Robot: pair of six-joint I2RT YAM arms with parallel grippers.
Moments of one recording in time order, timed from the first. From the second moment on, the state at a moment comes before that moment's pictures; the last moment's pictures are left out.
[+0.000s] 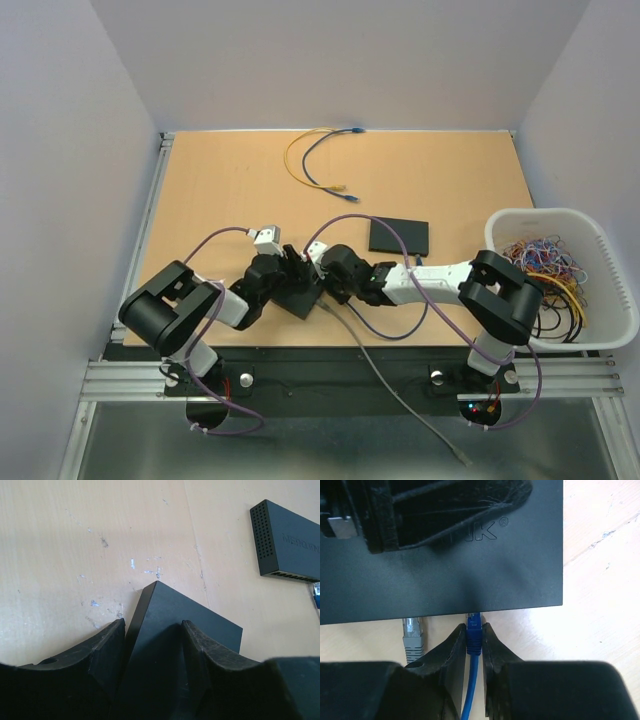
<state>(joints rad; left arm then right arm) -0.65 1.55 0.25 0.92 -0.16 -0.66 1.02 1.71 0.90 0.00 0.05 0.03</state>
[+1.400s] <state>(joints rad) -0.47 1.30 0.70 0.02 0.01 -0.63 1.07 1.75 0.74 0.46 0.03 0.27</state>
